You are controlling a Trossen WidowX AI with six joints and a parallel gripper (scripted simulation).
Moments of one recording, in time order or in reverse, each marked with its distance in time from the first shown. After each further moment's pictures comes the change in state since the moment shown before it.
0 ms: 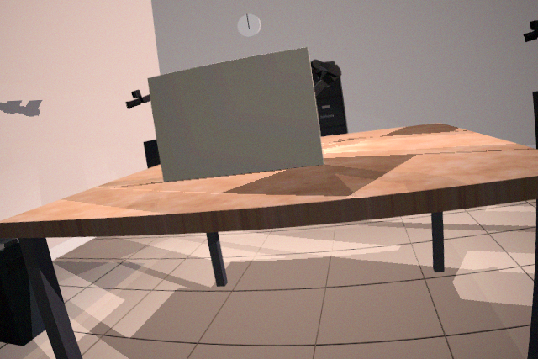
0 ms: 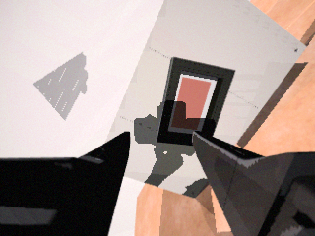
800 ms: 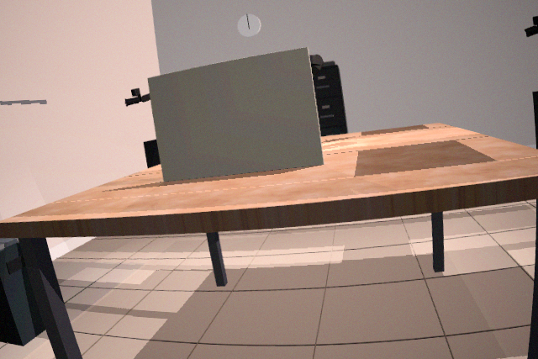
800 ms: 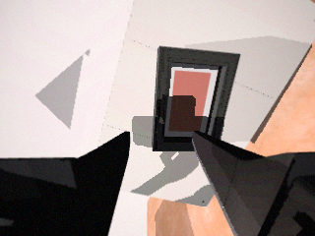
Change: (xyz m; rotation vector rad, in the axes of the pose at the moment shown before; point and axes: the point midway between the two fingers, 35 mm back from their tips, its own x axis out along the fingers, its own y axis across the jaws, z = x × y) arm 0.049 -0.023 -0.008 0.110 0.002 0.014
